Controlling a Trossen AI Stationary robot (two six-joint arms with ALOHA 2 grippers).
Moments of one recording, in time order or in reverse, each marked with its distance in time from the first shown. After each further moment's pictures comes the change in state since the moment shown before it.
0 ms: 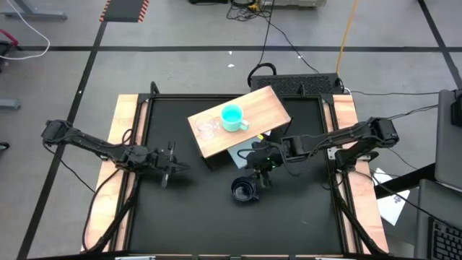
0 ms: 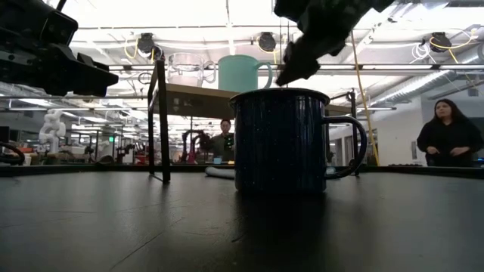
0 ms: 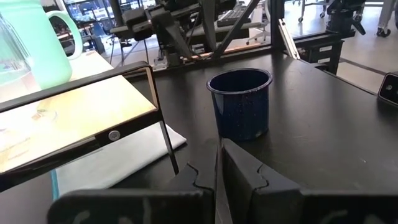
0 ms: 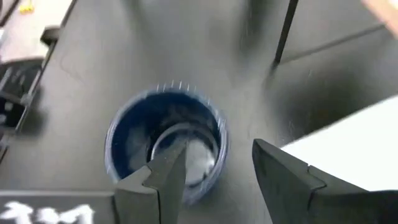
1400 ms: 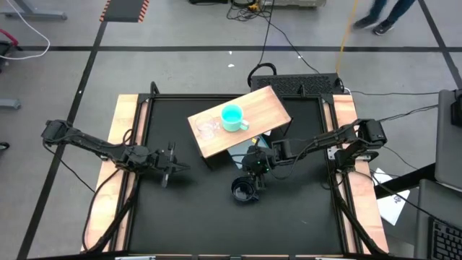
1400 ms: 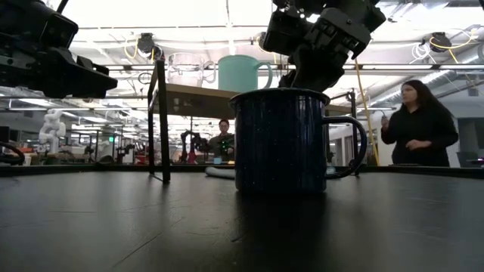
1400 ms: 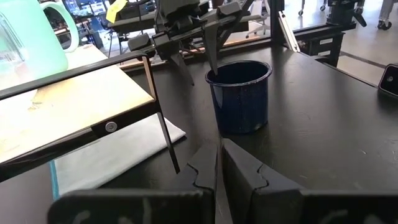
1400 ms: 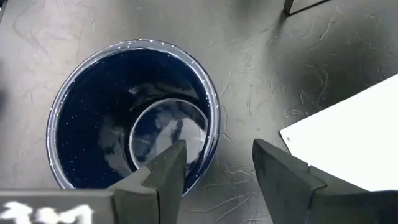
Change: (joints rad) left arm 0.000 0.000 0.000 -0.025 0.000 0.003; right arm -0.015 0.128 -0.001 0.008 -0.004 0.003
